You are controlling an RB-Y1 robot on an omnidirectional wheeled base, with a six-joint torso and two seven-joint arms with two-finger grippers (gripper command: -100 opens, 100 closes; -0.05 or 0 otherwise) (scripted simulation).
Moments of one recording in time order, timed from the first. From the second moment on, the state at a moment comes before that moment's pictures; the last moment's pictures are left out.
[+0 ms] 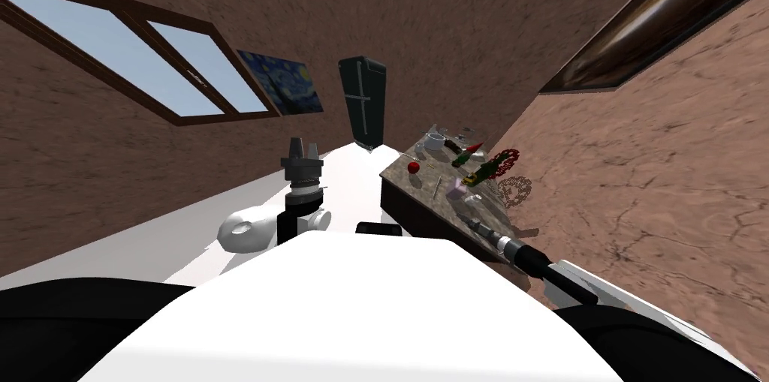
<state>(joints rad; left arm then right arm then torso) 0.52 0.05 -0.06 -2.36 0.10 -0.52 -0.12 0.95 -1.29 -0.02 -1.72 -0.03 -0.32 -0.06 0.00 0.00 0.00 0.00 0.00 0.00</state>
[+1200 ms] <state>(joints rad) 0.52 0.05 -0.06 -2.36 0.10 -0.52 -0.12 1.01 -1.58 0.04 -1.57 0.01 -0.21 -0.10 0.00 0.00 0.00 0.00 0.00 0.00</state>
